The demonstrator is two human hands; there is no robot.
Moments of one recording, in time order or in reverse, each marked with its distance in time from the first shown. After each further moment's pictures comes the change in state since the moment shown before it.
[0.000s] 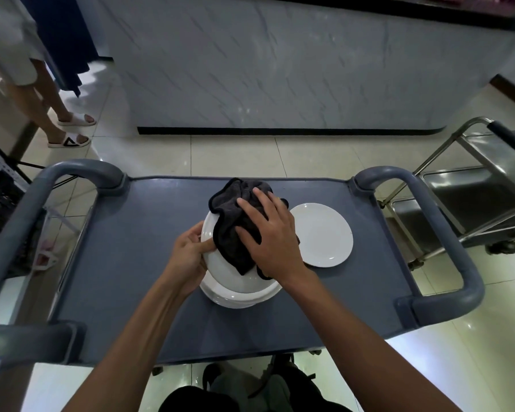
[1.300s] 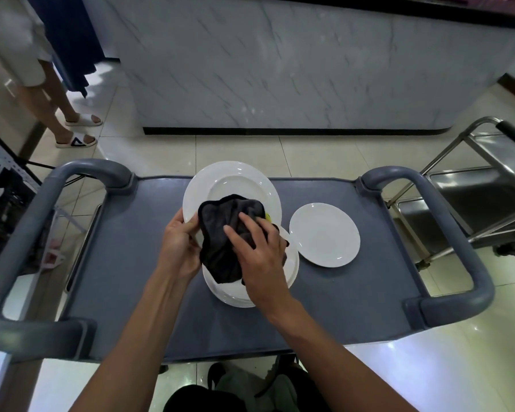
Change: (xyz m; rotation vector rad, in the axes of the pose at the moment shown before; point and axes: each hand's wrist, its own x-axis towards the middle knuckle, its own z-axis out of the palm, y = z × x) left_hand 0.011 0.023 -0.008 -0.137 0.226 0.082; right_hand -0.040 -0.027 0.049 -0.100 0.181 -0.099
